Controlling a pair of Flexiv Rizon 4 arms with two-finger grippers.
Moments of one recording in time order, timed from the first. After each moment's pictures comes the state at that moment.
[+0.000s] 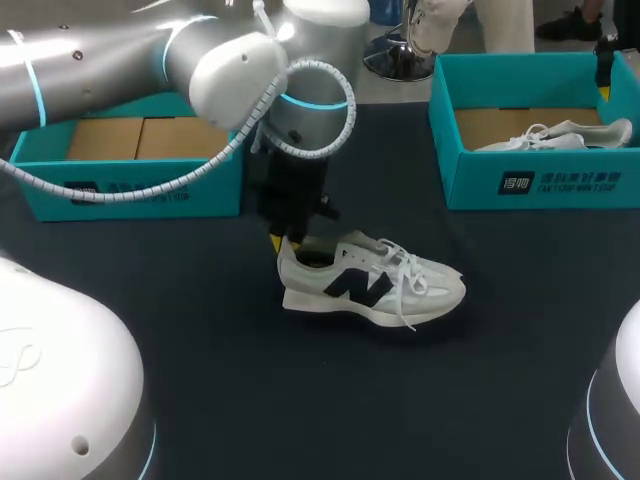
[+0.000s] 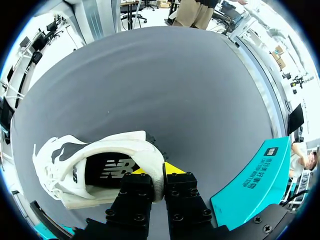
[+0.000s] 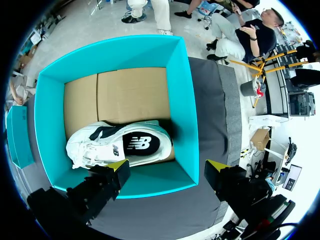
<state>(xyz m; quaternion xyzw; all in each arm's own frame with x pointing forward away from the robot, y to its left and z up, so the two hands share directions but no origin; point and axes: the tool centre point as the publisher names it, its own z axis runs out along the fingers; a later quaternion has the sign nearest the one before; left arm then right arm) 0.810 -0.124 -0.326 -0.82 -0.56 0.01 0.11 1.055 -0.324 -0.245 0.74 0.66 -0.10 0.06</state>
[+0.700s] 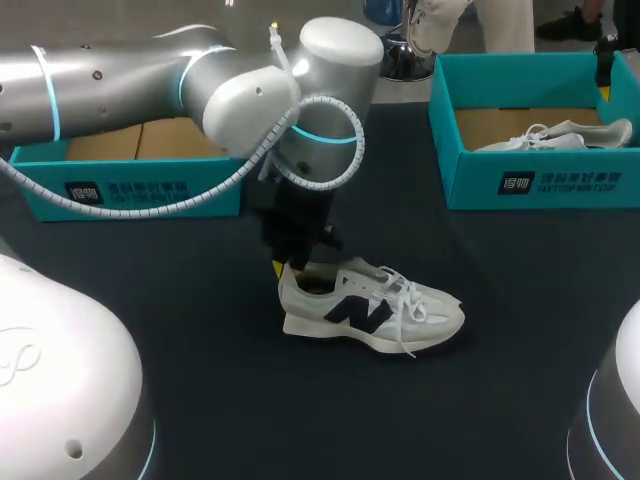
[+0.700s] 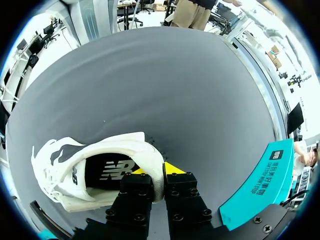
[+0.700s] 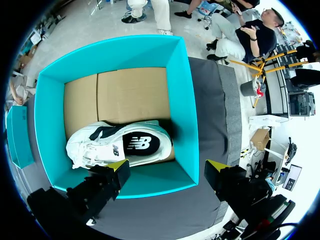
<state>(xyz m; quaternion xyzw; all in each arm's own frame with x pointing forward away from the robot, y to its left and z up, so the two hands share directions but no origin) 0.786 -0.125 -0.358 -0.82 -0.55 0.01 0.14 1.055 -0.324 -0.245 0.74 0.66 -0.10 0.06</state>
